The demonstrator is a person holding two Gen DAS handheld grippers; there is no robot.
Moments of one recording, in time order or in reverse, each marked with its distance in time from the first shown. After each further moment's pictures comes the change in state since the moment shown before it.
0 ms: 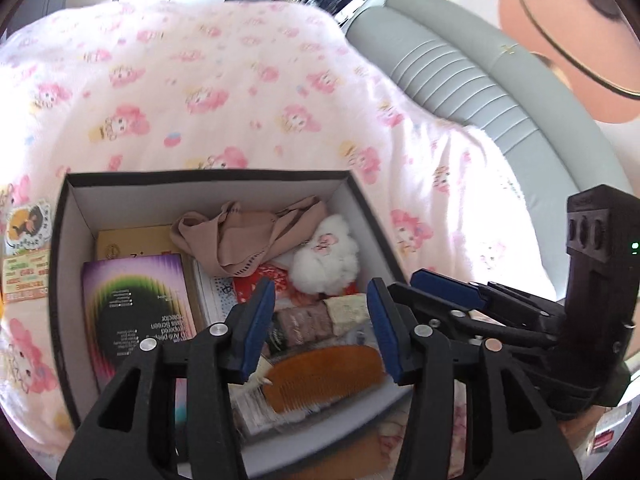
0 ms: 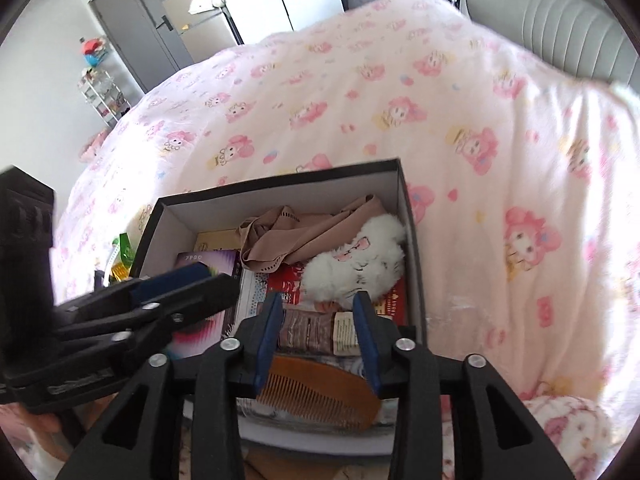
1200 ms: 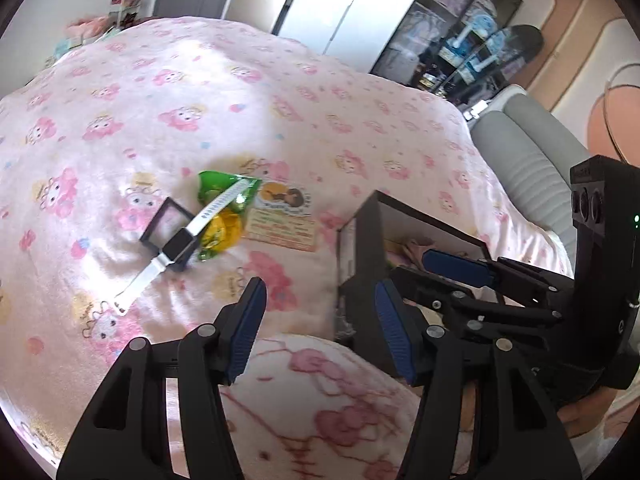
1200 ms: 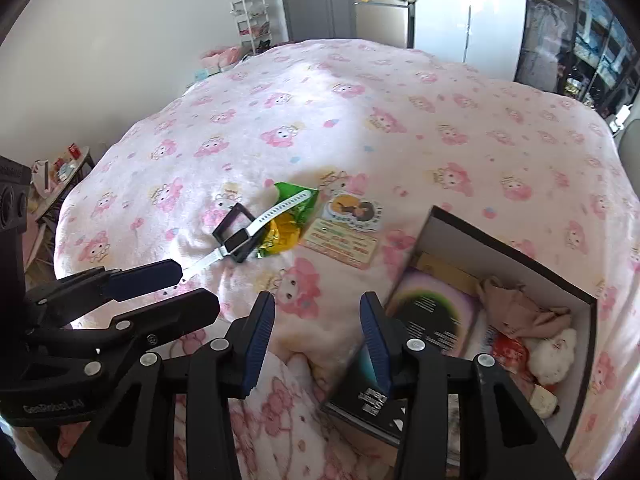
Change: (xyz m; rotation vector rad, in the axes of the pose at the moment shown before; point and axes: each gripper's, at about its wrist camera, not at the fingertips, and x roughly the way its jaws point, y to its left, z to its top) left arm -0.200 0.163 -0.100 -0.339 -0.256 0.323; right arm 0.014 0.263 -0.024 -0.514 0.046 0.216
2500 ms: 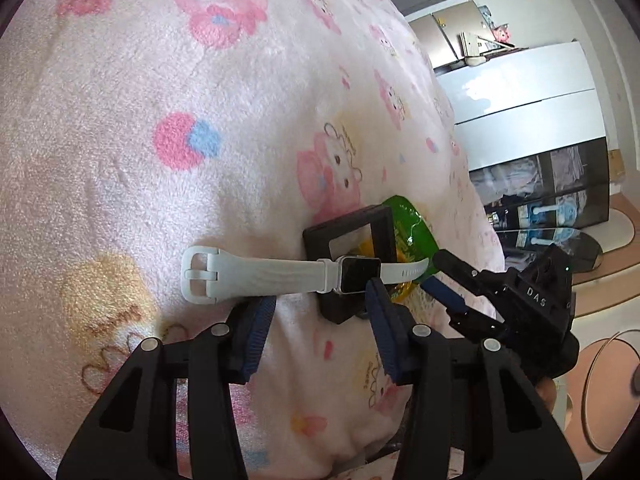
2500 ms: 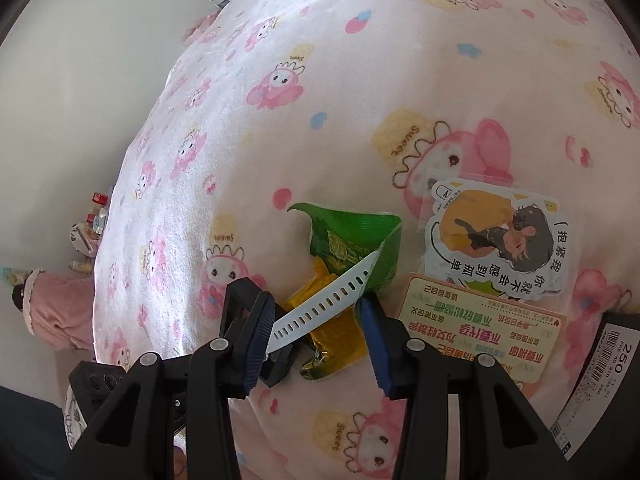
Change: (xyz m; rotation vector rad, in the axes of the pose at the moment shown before) left arm 0.100 0.219 -0.032 -0.728 -0.089 -0.096; right arm 0.238 -0.007 0.096 0.311 0.269 0.322
